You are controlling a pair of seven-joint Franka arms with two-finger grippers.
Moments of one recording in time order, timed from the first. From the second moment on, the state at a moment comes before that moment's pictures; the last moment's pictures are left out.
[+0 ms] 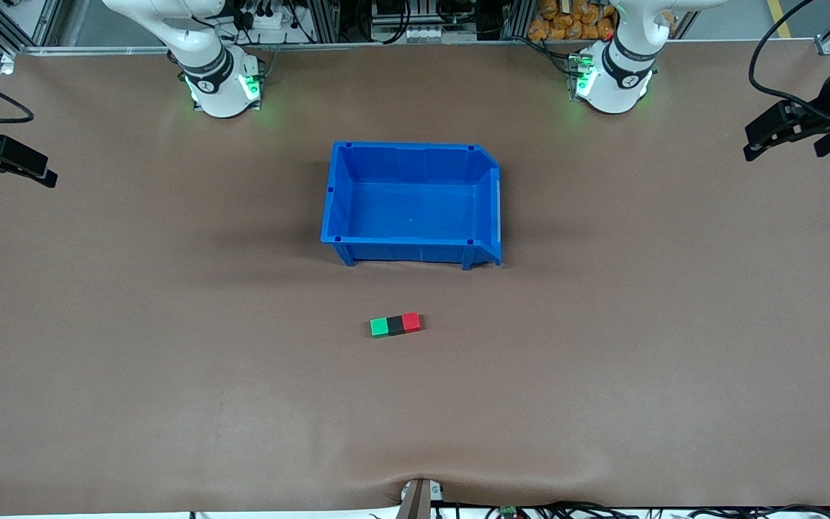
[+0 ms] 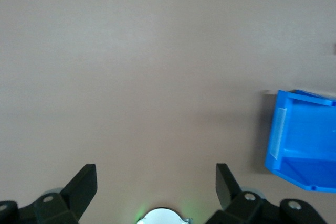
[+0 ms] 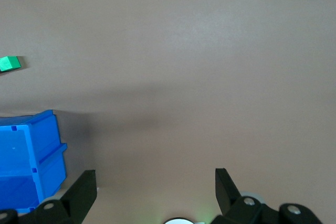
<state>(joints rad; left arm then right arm) -0.03 -0.07 -0.06 -1.54 0.04 1.45 -0.10 -0.05 0.01 0.00 -1.49 0.03 1.42 0.04</state>
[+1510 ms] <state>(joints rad) -0.03 -0.07 -0.06 -1.54 0.04 1.45 -0.02 -0.05 0.01 0.00 -1.50 0.03 1.43 -0.01</state>
